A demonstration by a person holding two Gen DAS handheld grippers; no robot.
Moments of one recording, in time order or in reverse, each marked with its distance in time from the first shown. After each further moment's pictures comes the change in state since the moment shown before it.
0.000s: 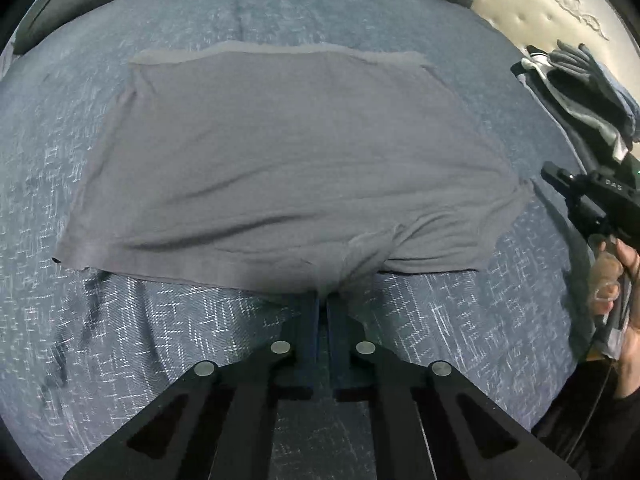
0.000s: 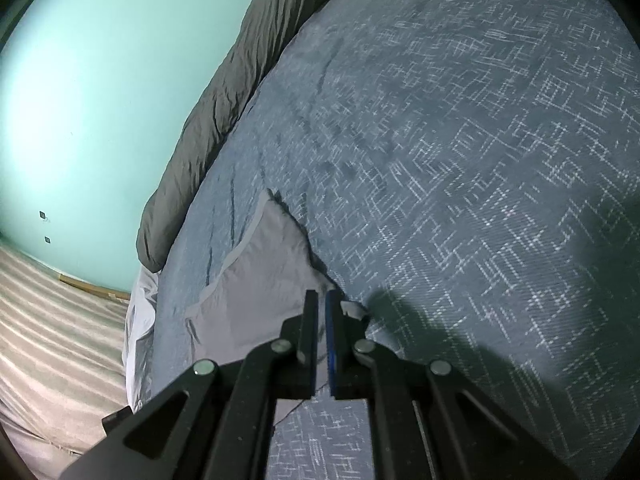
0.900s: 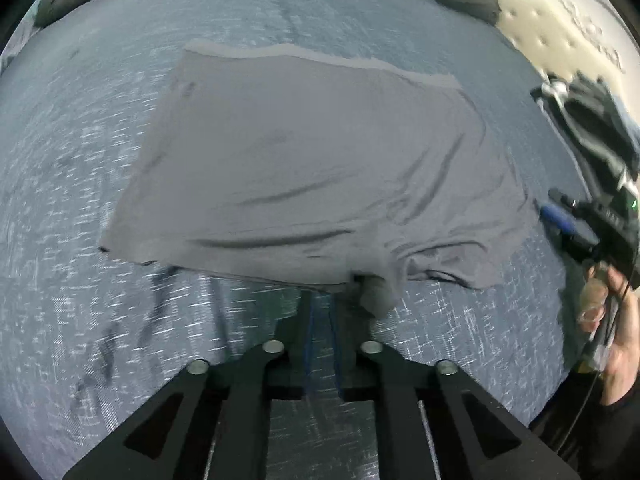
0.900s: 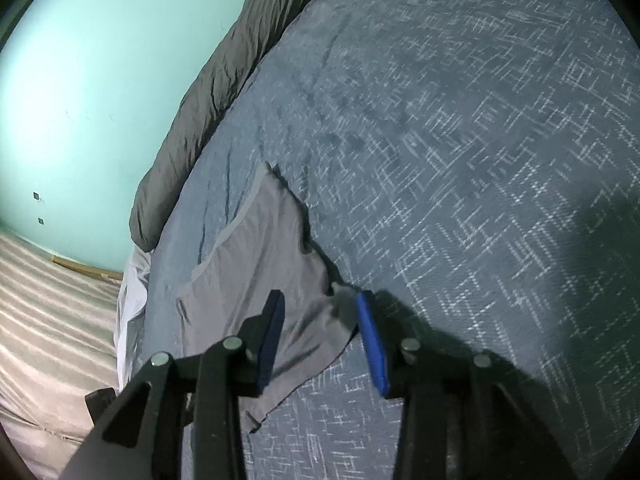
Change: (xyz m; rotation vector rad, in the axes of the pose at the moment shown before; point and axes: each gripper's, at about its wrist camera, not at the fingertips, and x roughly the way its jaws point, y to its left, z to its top) left arm -0.023 0.060 -0.002 -0.105 0.002 -0.013; right arm 0.018 0.010 -0.008 -0.040 0.073 -0.029
